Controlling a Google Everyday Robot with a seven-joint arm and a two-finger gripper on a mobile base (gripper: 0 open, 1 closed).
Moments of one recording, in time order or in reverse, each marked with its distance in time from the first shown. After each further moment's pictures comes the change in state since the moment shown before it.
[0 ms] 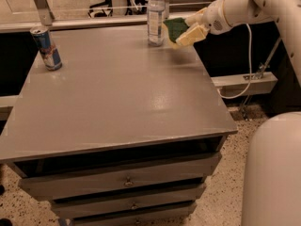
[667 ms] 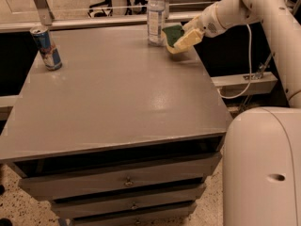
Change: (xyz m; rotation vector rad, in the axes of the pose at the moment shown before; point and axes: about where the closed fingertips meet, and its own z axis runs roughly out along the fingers) arm 0.019 -0.007 0.026 -0.044 0.066 0.051
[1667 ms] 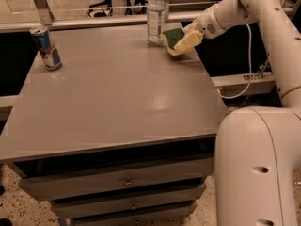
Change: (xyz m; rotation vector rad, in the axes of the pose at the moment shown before) arm 0.009 0.000 0.008 -0.032 0.033 0.025
